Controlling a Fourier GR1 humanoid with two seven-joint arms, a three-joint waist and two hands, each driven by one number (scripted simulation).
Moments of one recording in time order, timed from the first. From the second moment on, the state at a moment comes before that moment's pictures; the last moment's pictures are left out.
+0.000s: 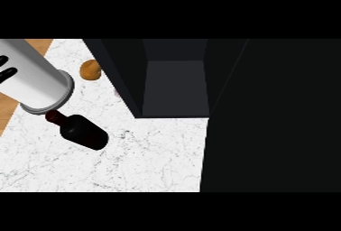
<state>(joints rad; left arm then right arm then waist) -0.28 0.66 0.32 -1.52 1.35 -0.61 0.64 0.01 -0.12 0.15 -2.48 -0.09 0.04 0.54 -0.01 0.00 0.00</state>
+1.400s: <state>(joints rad) -0.40 0.45 0.32 -0.99 0.78 -0.93 0.33 -0.09 -0.11 0.12 -2.49 -0.08 0.03 0.64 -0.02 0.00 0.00</state>
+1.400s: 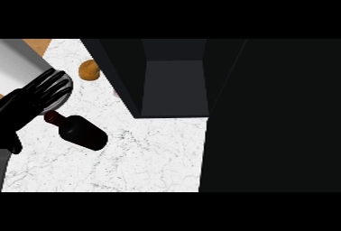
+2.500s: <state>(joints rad) -0.46 0.41 0.30 -0.67 0.37 -1.02 -0.05 -0.07 -0.10 0.11 -2.50 -0.08 0.06 0.64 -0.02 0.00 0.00</state>
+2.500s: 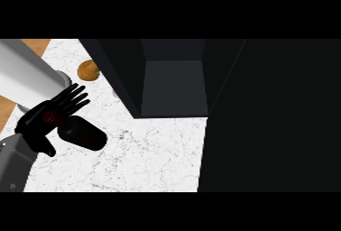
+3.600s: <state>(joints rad) -0.48 0.37 0.23 -0.52 0.15 -0.95 -0.26 -0.09 -0.08 0.14 -2.49 -0.07 0.06 0.65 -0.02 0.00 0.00</state>
